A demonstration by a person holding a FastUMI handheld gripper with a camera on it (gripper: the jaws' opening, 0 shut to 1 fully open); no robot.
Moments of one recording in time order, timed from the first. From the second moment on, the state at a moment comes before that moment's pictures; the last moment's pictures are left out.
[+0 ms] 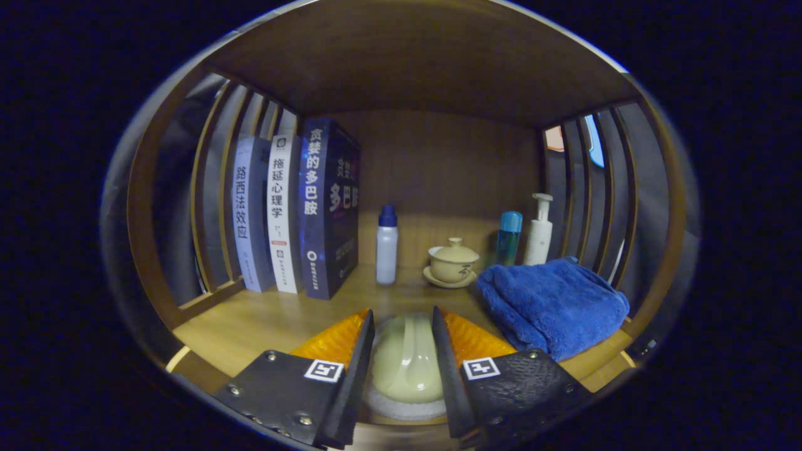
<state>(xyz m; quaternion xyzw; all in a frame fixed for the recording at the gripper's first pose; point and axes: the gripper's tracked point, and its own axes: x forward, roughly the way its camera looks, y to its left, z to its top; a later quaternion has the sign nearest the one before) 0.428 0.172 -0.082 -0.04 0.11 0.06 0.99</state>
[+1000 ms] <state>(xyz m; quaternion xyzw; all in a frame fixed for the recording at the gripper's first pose) 0.423 0.164 -0.065 0.00 0.07 0.06 1.00</state>
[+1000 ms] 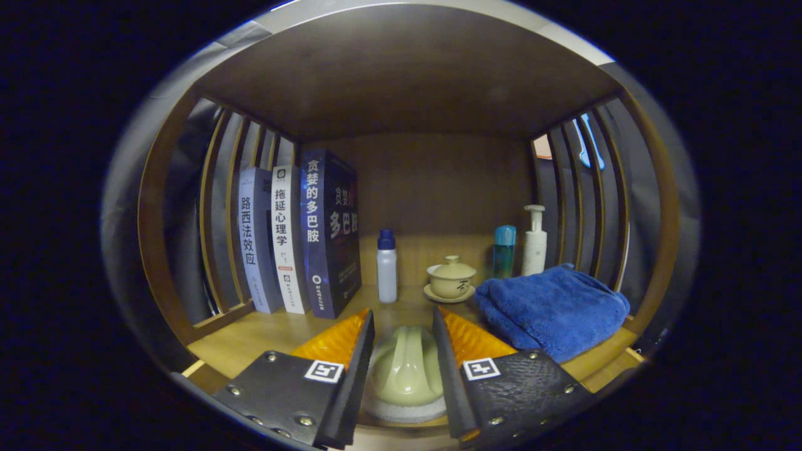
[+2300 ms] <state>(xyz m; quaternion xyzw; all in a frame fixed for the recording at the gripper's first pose) 0.151 0.102 -0.032 -0.02 0.02 0.00 1.00</state>
